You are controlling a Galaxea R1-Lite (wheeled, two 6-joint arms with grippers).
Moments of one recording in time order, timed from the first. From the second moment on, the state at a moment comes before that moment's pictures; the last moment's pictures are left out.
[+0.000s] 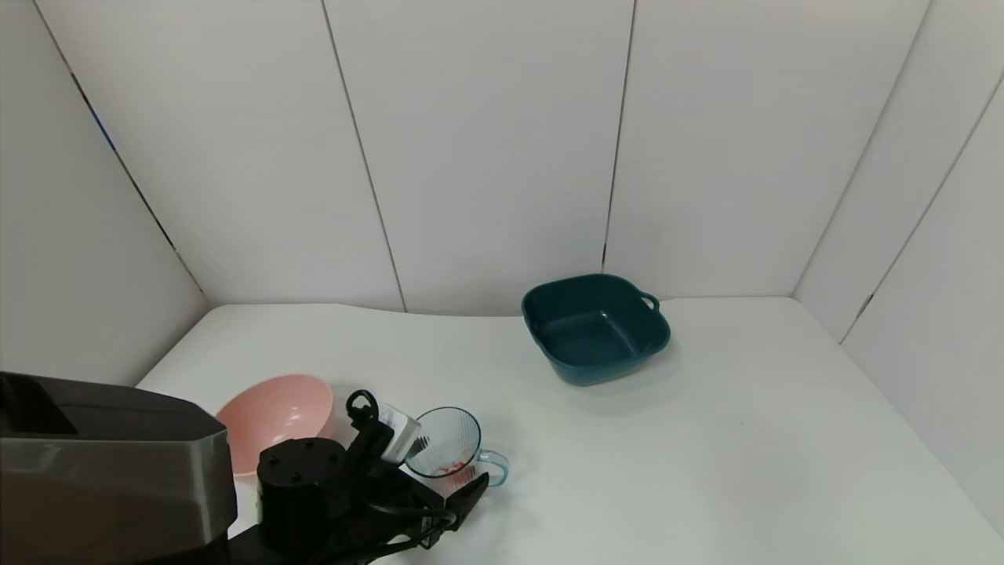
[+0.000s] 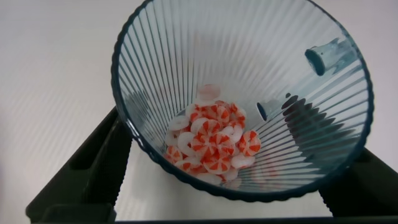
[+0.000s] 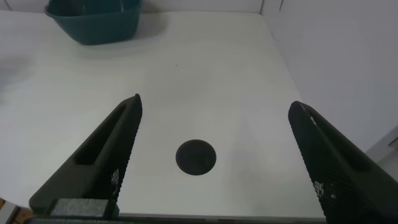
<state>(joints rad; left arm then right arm) -0.51 2.12 -0.19 -1.56 -0.06 -0.02 0.00 0.00 -0.01 0.02 -0.01 0.00</state>
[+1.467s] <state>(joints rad) -0.49 1.92 -0.27 -1.29 -0.03 0.02 0.00 0.00 -0.01 0.02 -0.01 0.00</state>
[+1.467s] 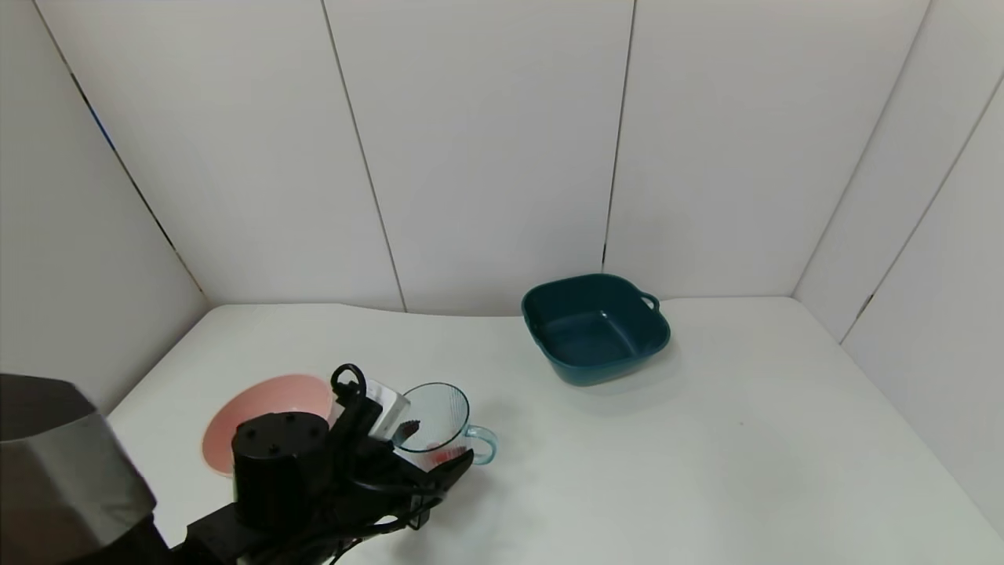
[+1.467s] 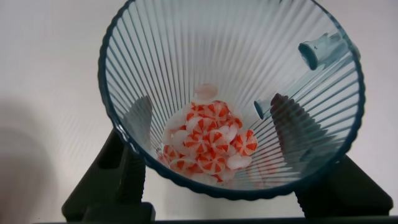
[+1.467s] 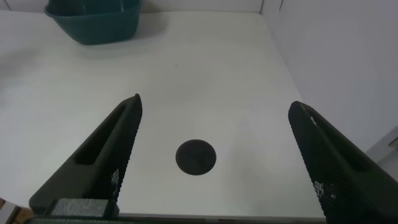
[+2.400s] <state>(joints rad) -0.17 1.49 -0.71 -0.47 0.01 0.16 0.00 0.00 -0.01 0.02 -0.01 0.00</state>
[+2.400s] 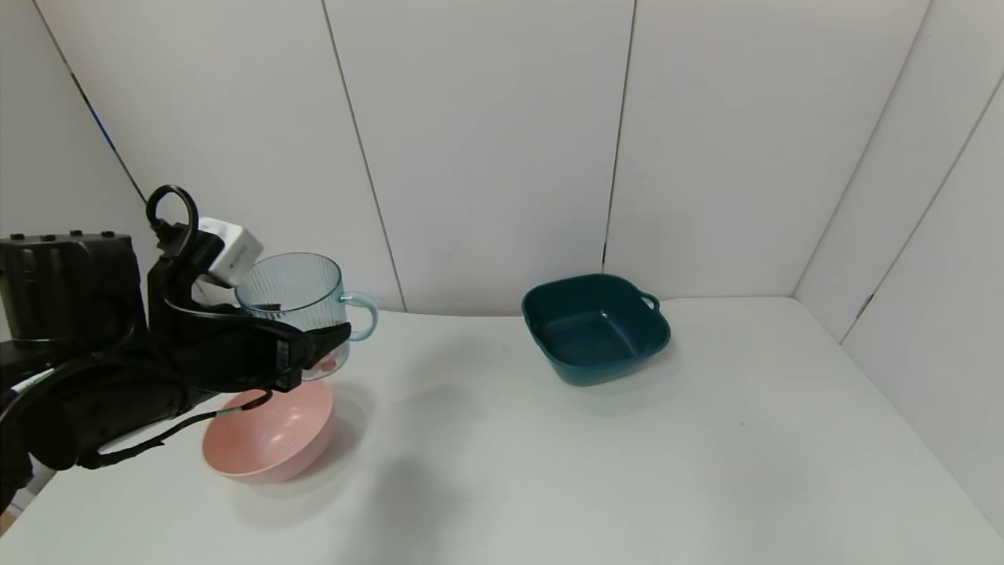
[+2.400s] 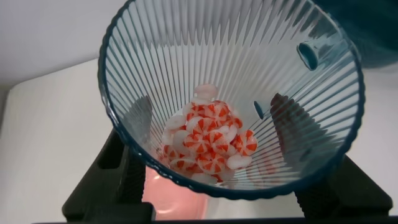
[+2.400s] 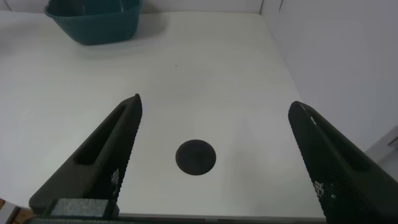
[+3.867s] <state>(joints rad) 0.31 1.47 -0.64 -0.38 0.04 0.70 0.00 0.00 -0.01 0.02 -0.01 0.00</state>
